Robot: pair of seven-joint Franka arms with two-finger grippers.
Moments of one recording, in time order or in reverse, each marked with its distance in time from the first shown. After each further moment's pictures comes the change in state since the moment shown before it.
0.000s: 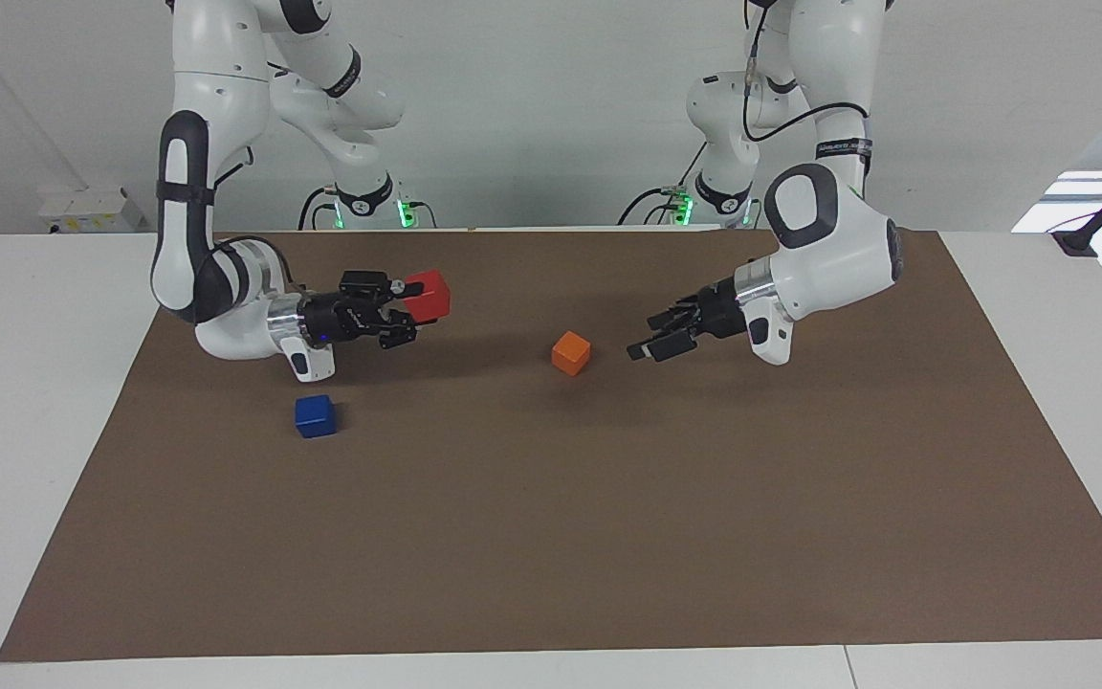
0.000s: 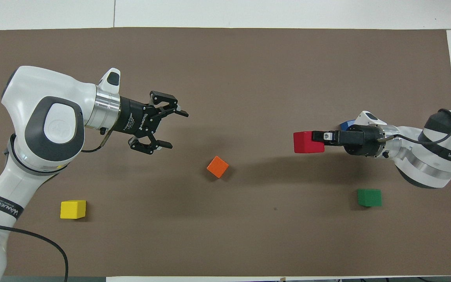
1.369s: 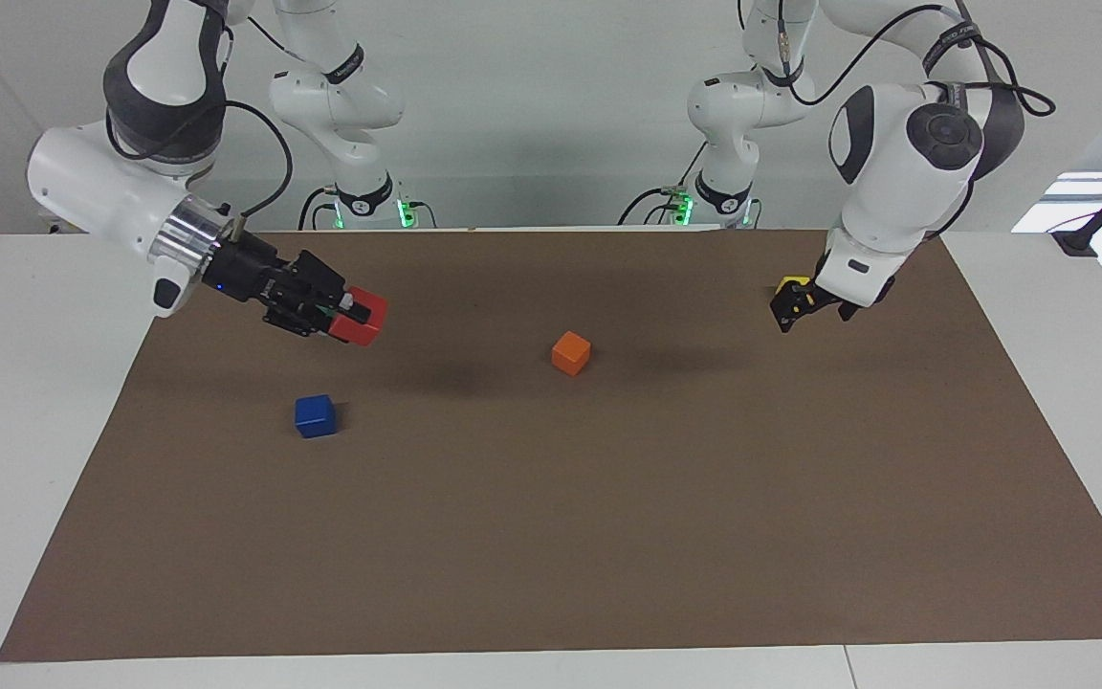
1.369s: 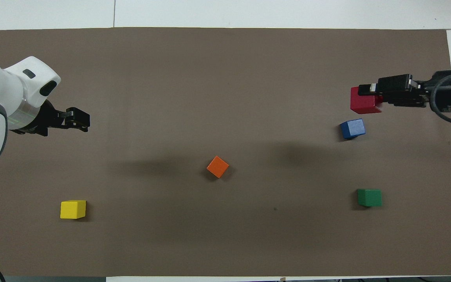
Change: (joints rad) left arm 0.110 -0.144 0.023 0.111 0.836 -0.198 0.473; right arm 0.030 -0.238 -0.008 0.381 -0.957 0.543 0.765
